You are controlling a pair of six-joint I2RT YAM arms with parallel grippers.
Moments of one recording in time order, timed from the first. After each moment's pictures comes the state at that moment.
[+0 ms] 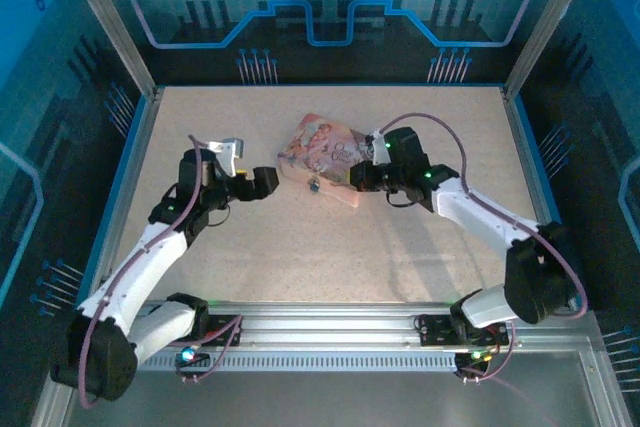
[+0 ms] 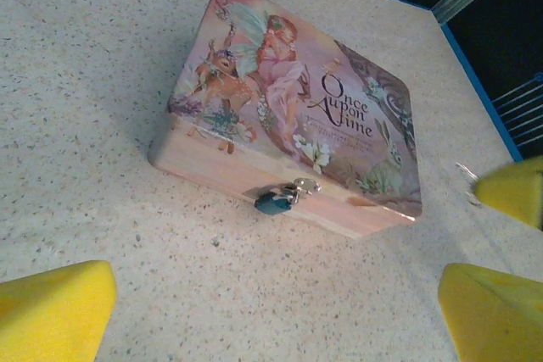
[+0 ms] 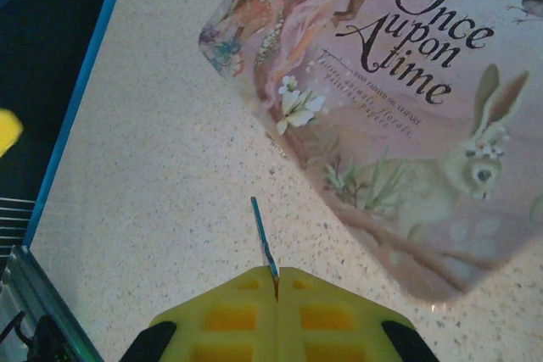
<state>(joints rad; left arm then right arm) -0.21 1.00 0.72 -0.25 0.33 -0.40 0.48 1.46 1.00 -0.25 -0.37 0.51</state>
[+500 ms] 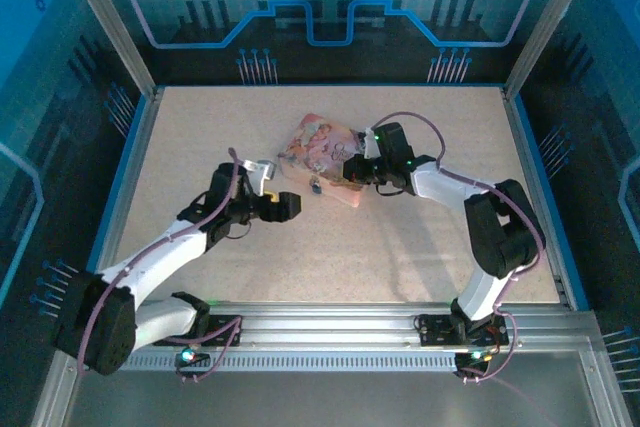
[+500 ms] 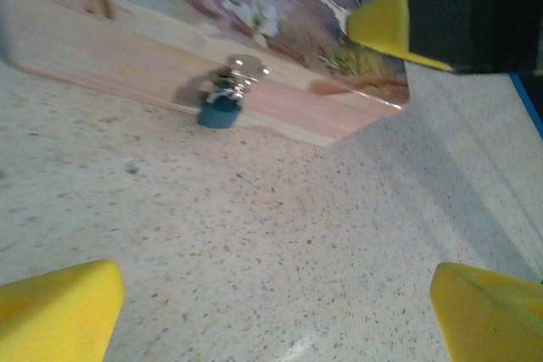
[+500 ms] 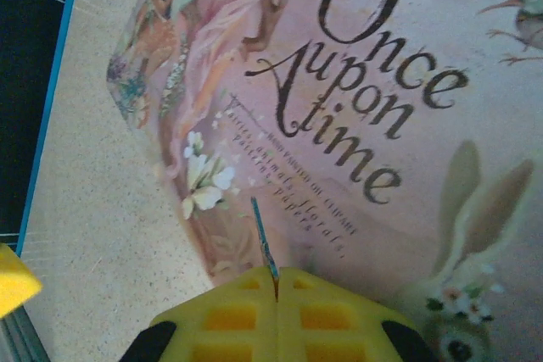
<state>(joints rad) -0.38 1.18 0.61 -0.08 0.39 -0.39 0.43 1.74 1.07 -0.11 -0.44 0.55</state>
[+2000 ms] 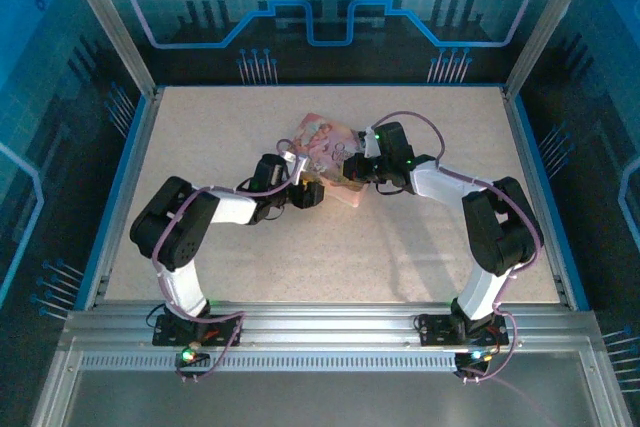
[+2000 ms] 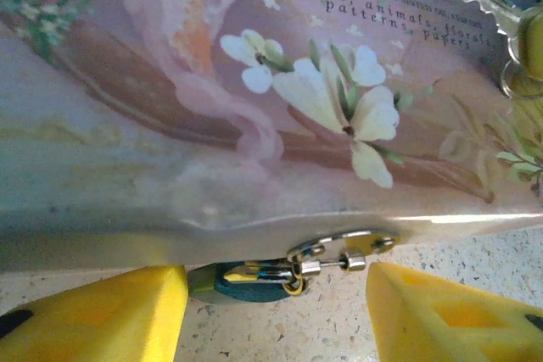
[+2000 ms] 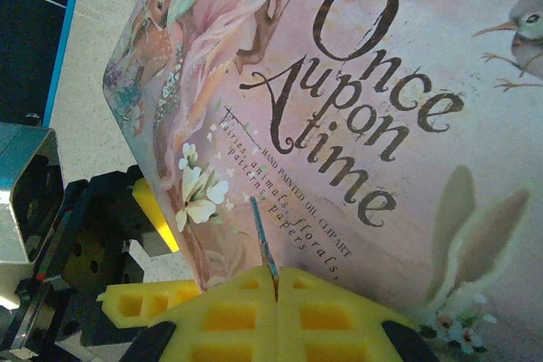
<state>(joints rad) -0.43 1.82 0.77 0.42 0.37 -0.27 0.42 1.75 1.07 -0.09 -0.44 0.54</state>
